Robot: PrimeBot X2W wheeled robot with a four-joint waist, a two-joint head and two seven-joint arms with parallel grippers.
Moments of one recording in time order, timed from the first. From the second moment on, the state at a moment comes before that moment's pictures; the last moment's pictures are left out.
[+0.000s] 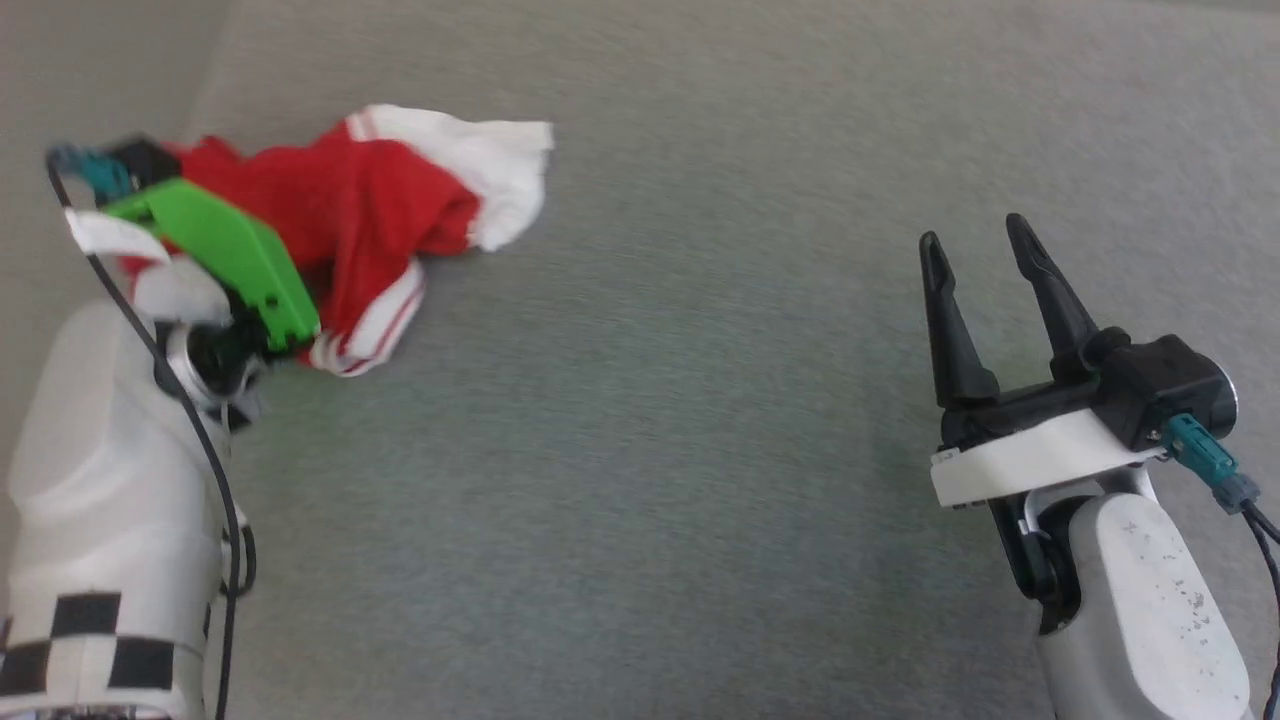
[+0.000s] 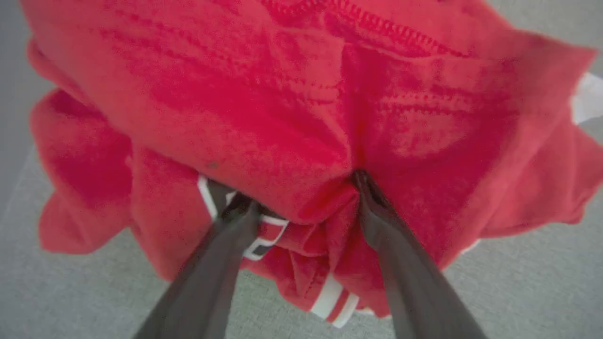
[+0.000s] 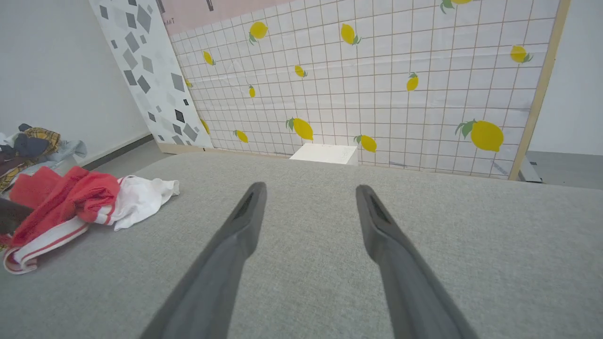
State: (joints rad) left arm -0.81 0.30 -0.08 0.71 -0.61 0.04 0.63; right arm -0.32 -0.05 0.08 0.12 0.11 0.13 -0.23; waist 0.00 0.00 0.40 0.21
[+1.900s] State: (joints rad) left arm -0.55 0.05 -0.76 0.75 -0.68 -0.02 0.37; right arm -0.04 -0.05 -0.07 0.09 0.15 0.13 -0.21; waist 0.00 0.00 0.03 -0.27
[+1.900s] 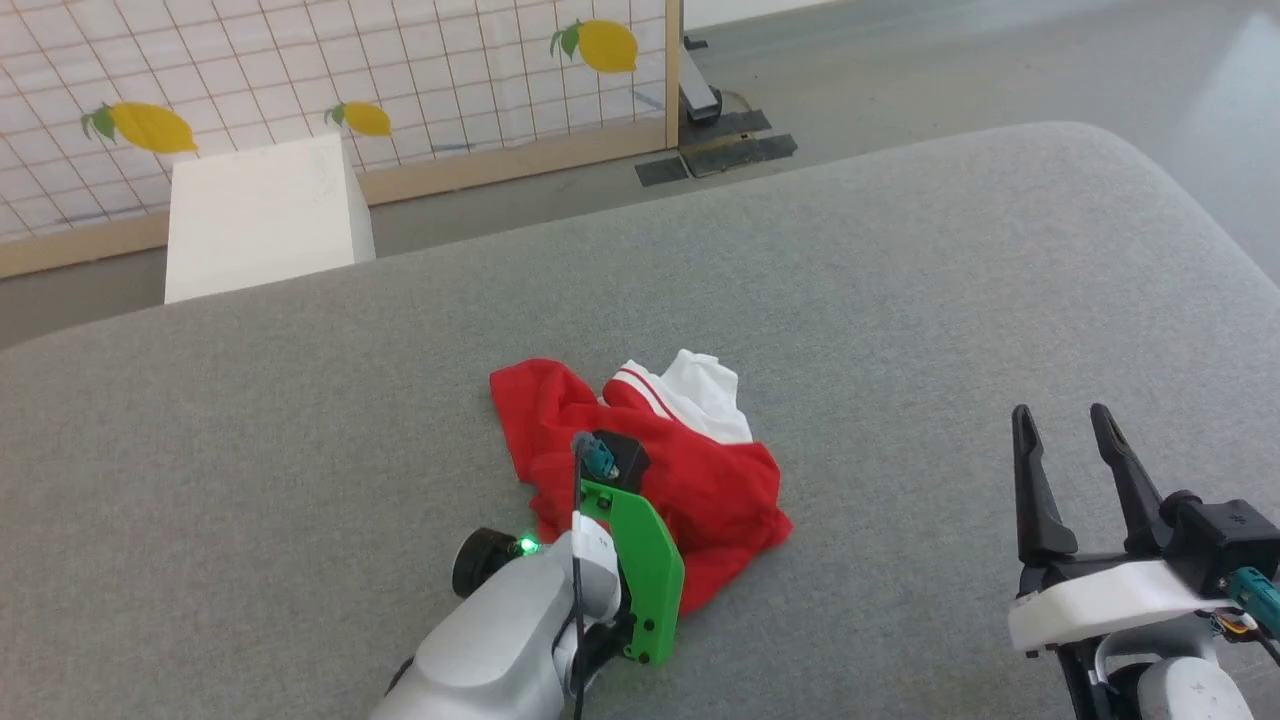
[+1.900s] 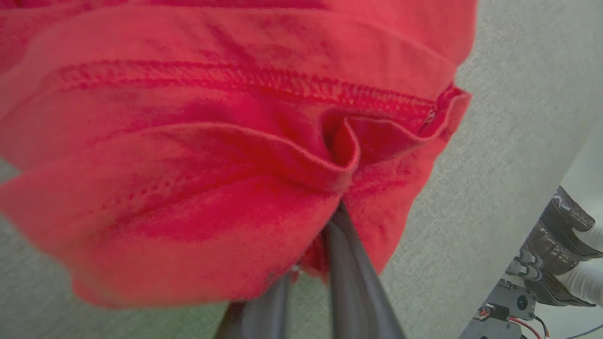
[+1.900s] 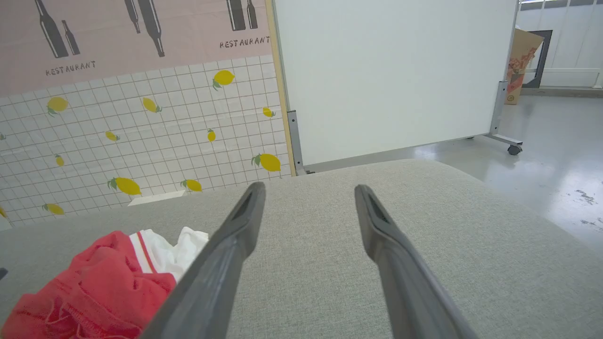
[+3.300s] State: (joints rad) left arm -0.08 0.14 -0.14 0.07 -0.35 0.01 -0.26; right arm -0.09 -0.05 0.10 0.10 0.13 0.13 0.19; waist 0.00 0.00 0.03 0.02
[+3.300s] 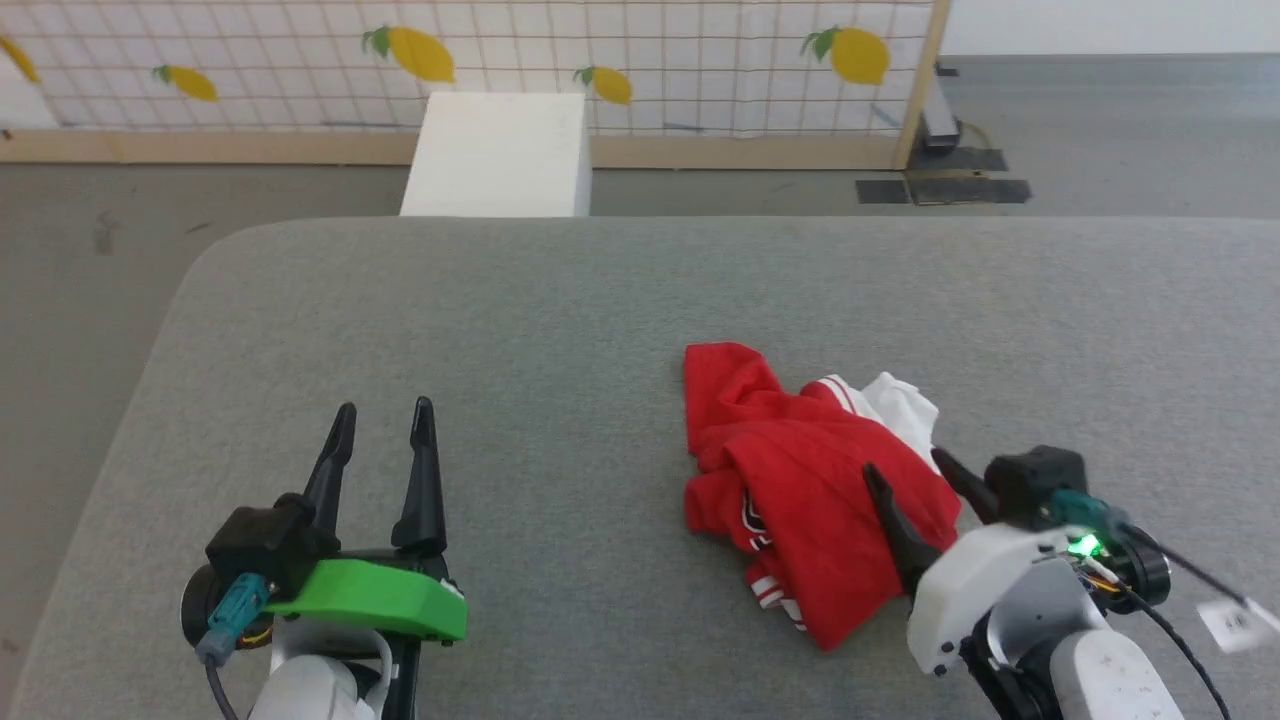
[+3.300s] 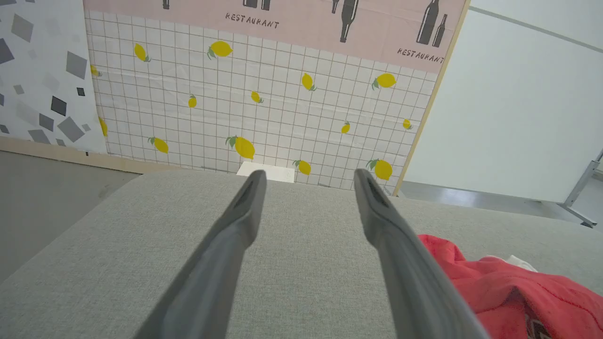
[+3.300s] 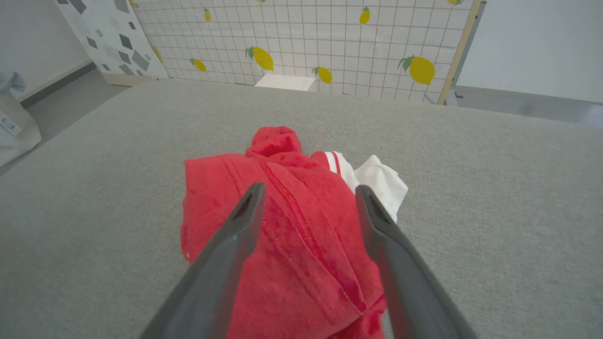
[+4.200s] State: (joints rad) left arm -0.07 0.06 -0.02 0.09 -0.26 -0.10 -0.26; right arm -0.29 -0.05 0.29 -0.15 0.25 0.13 0.50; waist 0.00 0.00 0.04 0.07
